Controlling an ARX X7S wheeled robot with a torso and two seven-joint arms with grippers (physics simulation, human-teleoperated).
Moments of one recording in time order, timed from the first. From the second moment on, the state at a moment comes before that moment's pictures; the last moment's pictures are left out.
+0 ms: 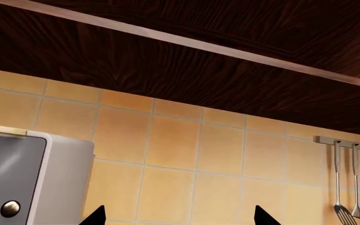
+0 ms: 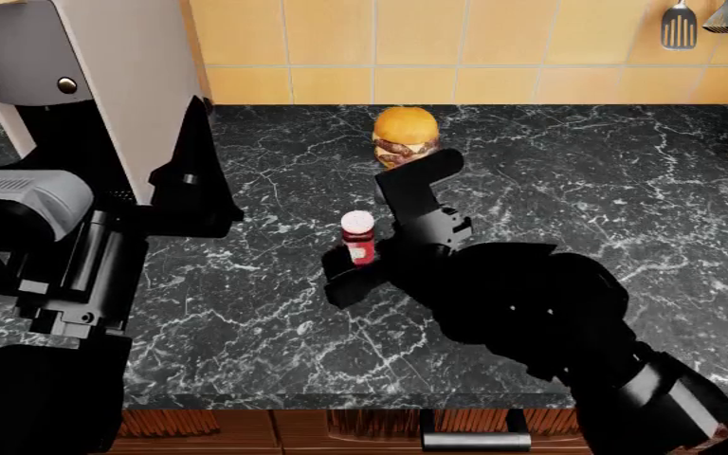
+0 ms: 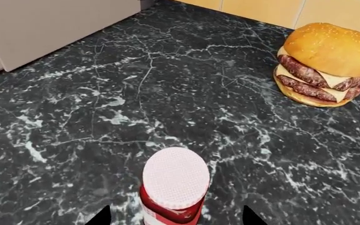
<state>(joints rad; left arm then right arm) -0.45 -0.29 -0.04 0.70 -0.60 -0.55 -0.21 1.05 0.30 -0.76 0.09 1.04 0.92 0.37</state>
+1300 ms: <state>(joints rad) -0.45 -0.31 -0.03 0.70 -0.63 -0.53 -0.23 1.06 0.25 -0.81 0.27 0.98 0.82 0.31</state>
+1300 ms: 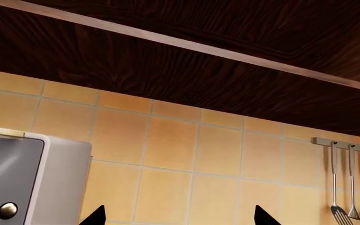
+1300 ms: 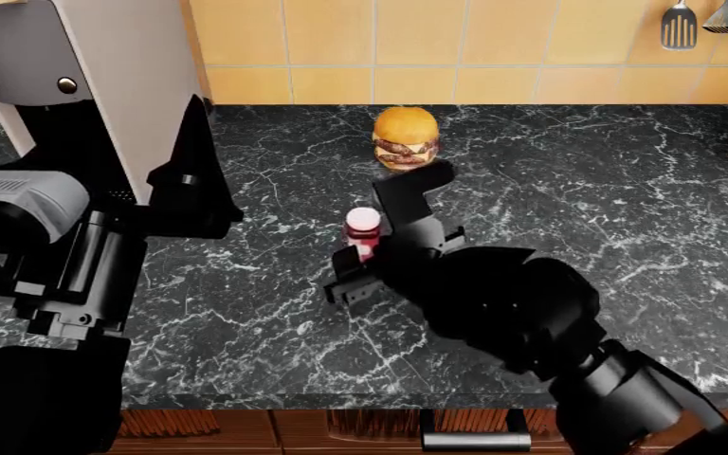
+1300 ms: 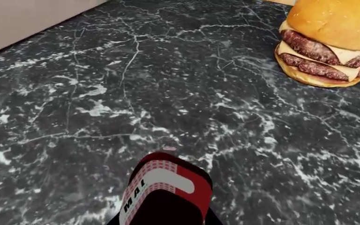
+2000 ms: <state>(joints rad) -0.49 -0.31 0.03 0.67 -0.63 -0.55 -0.24 0.97 0.54 -0.52 -0.33 1.27 0.84 0.62</state>
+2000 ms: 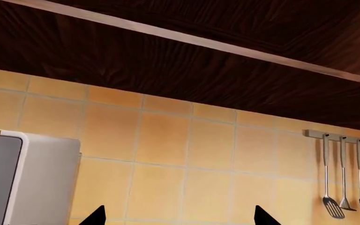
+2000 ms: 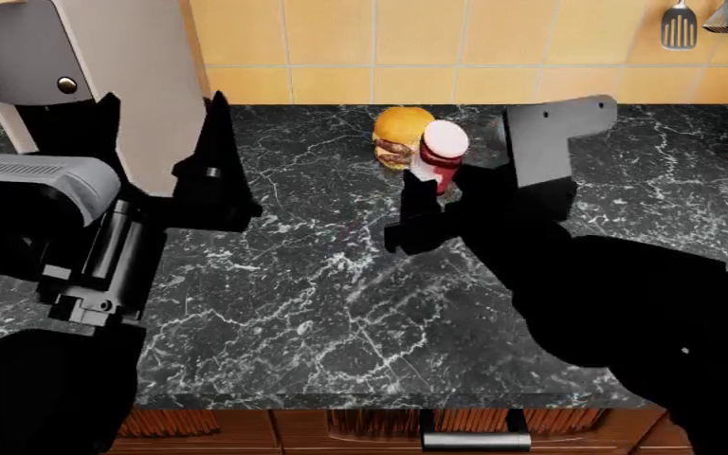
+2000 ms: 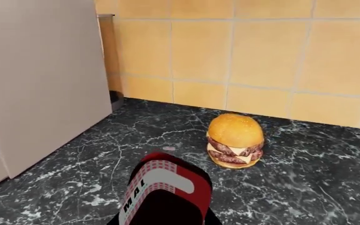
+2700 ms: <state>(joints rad) -1.03 -0.19 0.38 0.07 -0.40 -0.56 -0.17 0.98 0.77 -0.27 -0.76 1.56 0.78 0.92</state>
